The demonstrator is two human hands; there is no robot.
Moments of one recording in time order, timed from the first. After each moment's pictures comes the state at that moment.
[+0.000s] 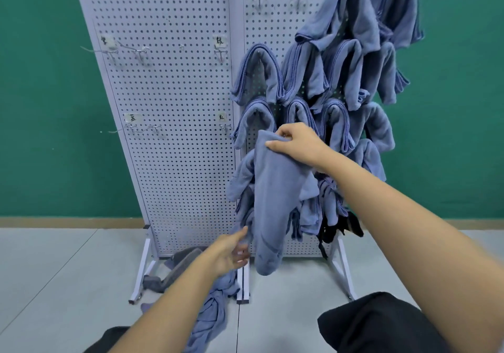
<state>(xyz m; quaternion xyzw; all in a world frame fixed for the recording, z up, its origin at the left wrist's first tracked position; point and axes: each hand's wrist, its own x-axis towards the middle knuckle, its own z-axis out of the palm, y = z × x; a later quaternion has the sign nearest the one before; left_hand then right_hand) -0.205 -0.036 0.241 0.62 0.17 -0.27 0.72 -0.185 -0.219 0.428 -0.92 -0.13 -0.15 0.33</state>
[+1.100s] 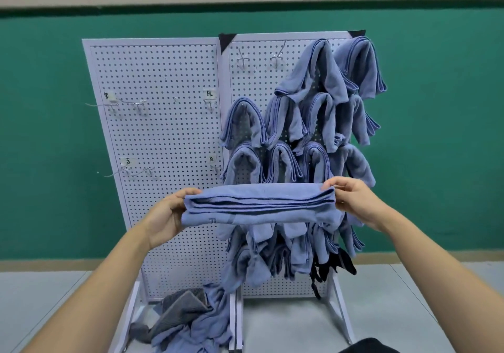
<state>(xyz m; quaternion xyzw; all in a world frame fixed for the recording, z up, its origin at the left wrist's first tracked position) -0.172 0.037 0.391 0.61 -0.13 -0.12 0.77 -0.218 -0.352 0.408 -0.76 -0.09 -0.08 0.64</state>
